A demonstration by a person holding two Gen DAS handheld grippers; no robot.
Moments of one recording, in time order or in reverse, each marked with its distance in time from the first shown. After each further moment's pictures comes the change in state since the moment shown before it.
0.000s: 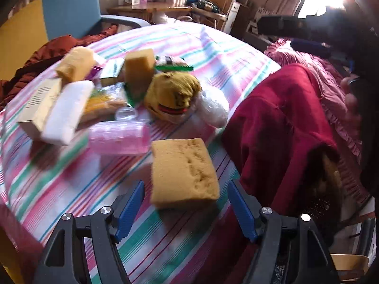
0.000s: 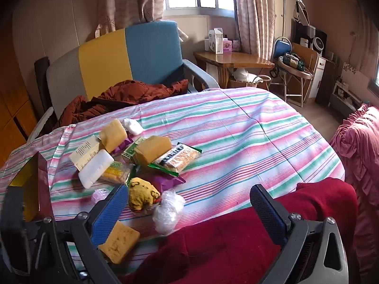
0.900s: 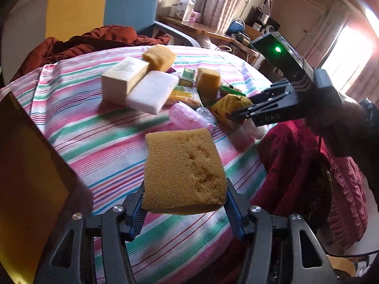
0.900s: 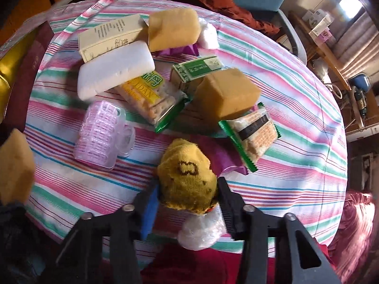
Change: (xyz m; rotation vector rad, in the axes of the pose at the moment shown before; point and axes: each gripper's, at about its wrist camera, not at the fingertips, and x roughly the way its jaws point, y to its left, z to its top) left arm -0.073 0.084 -0.066 -0.284 -0.179 0.026; right arm 0.134 0.104 -0.005 -0.599 0.508 0.056
